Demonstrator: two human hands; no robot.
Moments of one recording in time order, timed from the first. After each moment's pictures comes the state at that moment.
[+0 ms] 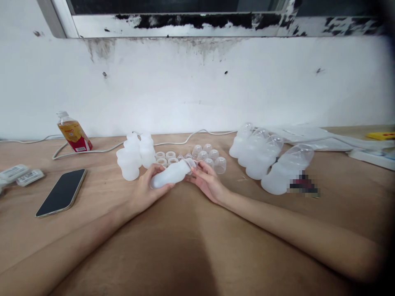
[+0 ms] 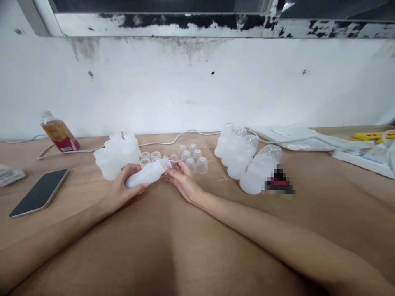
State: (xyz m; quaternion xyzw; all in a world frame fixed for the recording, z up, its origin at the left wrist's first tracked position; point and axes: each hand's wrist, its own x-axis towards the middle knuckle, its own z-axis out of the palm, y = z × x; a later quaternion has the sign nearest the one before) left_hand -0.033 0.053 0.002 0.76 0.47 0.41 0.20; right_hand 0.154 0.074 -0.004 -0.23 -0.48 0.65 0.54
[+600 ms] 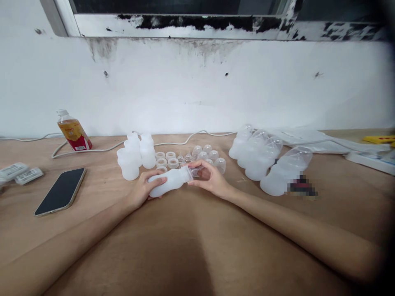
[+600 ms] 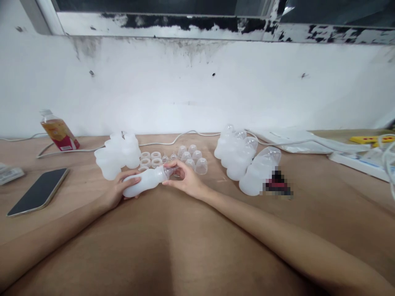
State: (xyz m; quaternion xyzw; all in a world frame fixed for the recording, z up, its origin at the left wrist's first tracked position) left_hand -0.036 0.054 0.009 0.63 0.45 0.38 0.51; right_hand 0.176 0.085 -0.002 -0.25 -0.72 0.45 0.46
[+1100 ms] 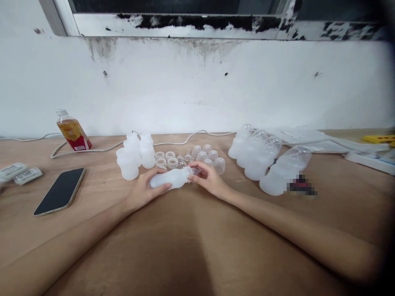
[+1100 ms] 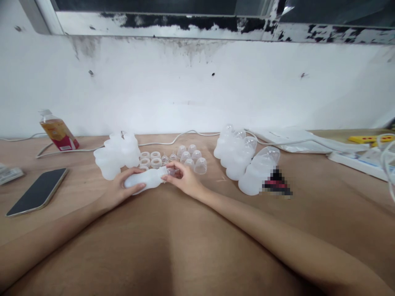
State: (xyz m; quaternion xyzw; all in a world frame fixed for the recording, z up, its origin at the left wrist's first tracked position) left_hand -0.038 0.055 0.009 0.76 0.45 0.38 0.27; right_hand 0.174 0.084 0.001 -0.35 -0.75 0.37 0.42
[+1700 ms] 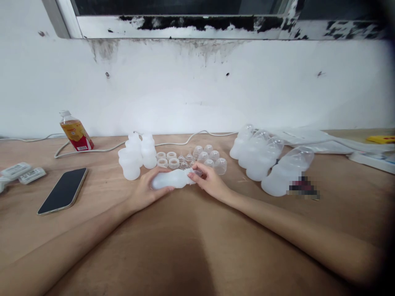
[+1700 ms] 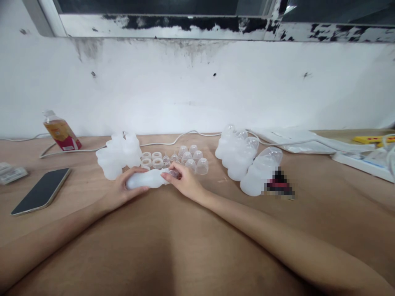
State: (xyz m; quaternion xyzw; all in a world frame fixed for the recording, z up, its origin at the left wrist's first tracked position) left_hand -0.039 0.054 0.005 0.79 0.42 0.38 0.21; right_hand 0.169 0.078 0.005 -0.42 -0.77 0.28 0.38
